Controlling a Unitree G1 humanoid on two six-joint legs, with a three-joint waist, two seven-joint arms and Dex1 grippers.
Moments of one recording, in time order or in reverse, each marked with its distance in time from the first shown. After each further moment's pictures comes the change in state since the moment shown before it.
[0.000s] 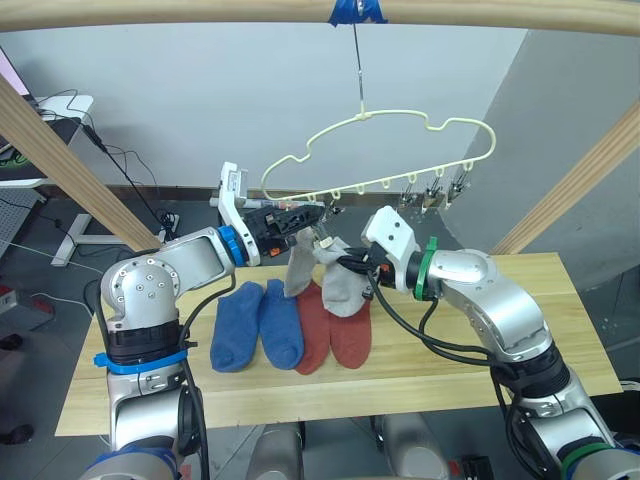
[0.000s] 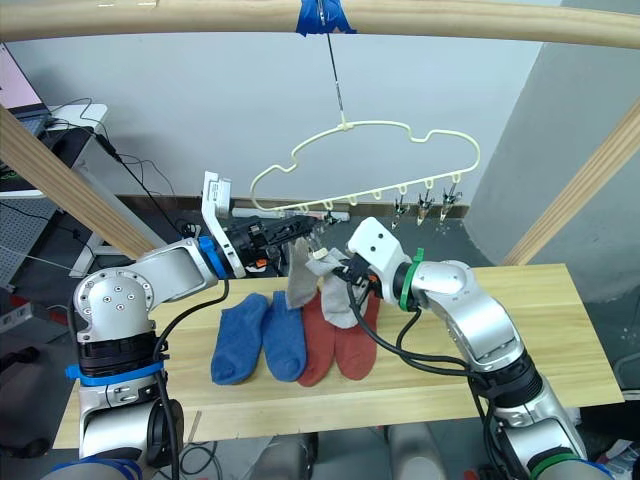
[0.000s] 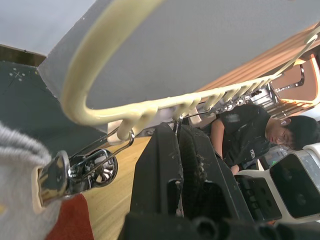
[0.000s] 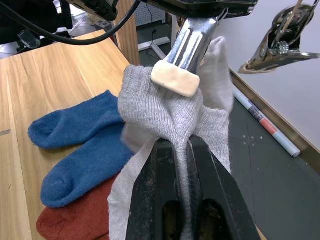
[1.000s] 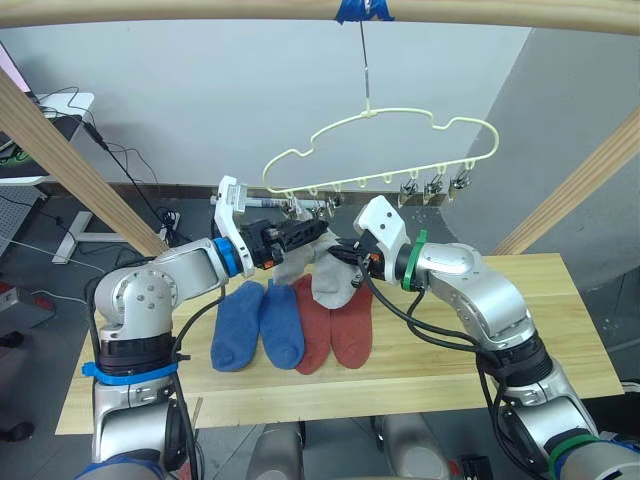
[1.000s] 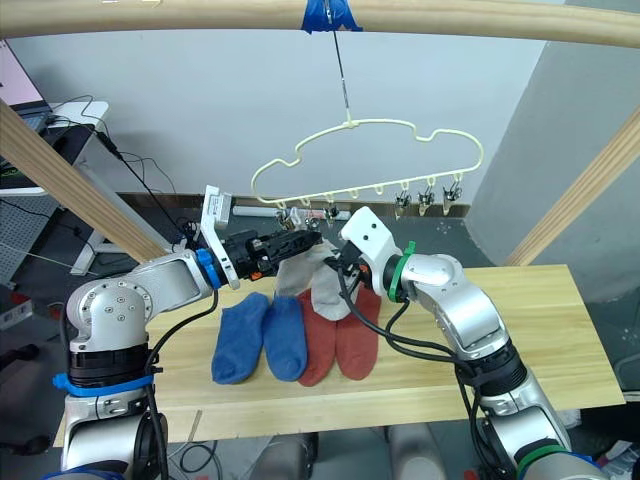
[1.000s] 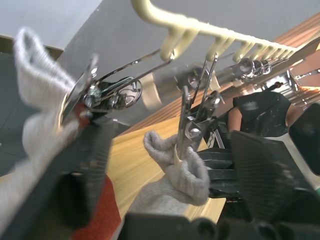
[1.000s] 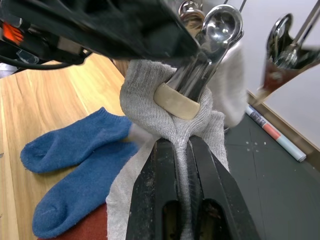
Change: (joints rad) left arm 0.066 0.067 -0.051 -0.030 0.055 -0.062 -0.077; right arm -0.040 0.058 -0.003 0.097 0.020 -0.043 -0.046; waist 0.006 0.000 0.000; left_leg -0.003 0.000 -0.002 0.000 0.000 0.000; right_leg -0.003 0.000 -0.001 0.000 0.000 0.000
